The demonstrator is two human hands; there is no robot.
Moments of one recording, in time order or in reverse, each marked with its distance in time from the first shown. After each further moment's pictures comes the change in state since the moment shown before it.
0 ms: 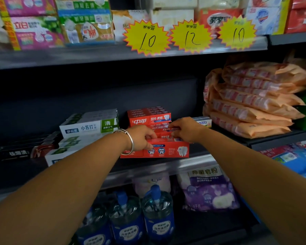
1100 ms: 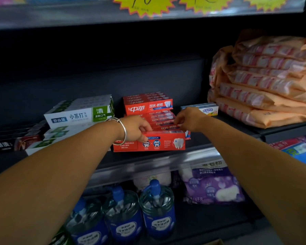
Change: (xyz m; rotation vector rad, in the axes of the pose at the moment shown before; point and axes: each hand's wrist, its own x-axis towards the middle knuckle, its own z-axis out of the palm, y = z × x) left_hand 0.040 -0.028 0.011 -0.036 -0.072 -0.055; right_hand 0.058 0.039 0.019 -0.110 0.036 0.039
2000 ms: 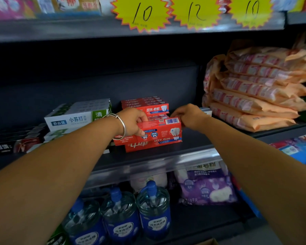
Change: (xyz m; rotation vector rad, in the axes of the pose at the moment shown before) left_hand -0.005 0.007 -0.017 -0.009 0.184 0.015; right_hand -0.013 -0.004 -0.019 0.450 0.109 0.062
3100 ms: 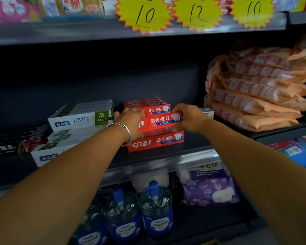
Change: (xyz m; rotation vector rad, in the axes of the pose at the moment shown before) left_hand 0.005 -0.007 0.016 0.413 0.189 -0.053; right_hand -0.011 -0.004 0.003 -0.093 -0.027 -0.086
